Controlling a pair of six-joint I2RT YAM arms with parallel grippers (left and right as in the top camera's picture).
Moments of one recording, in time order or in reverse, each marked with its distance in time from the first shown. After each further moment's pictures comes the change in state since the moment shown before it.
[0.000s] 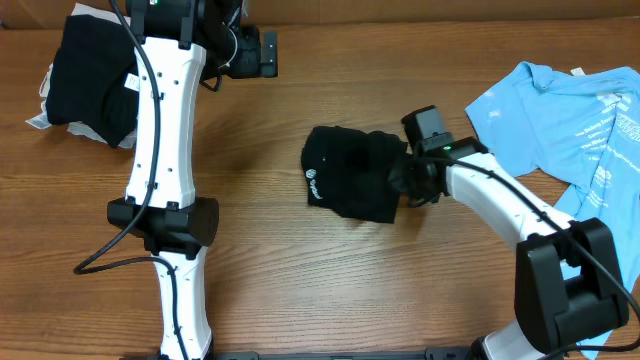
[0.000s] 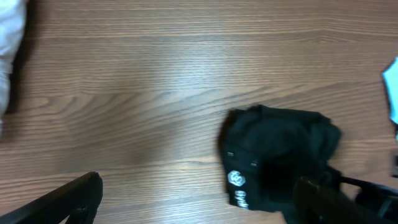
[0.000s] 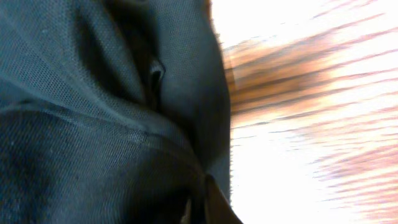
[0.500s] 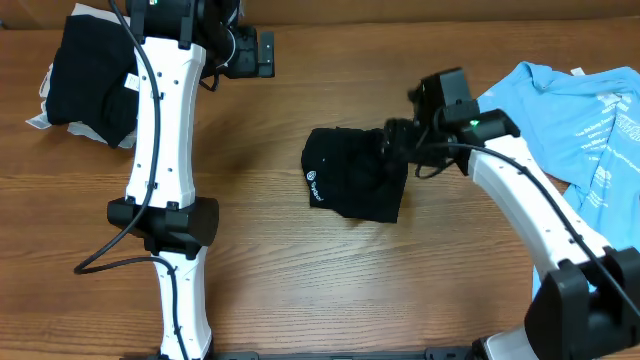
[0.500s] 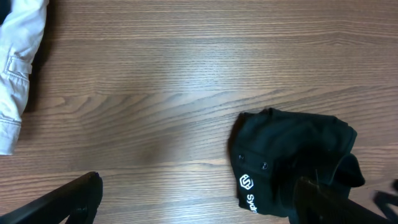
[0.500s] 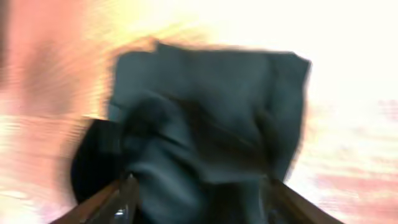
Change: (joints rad) left arm 0.000 0.000 0.000 0.000 -0.040 0.000; right arm -0.023 -0.076 0.229 -0.097 -0.171 -0.292
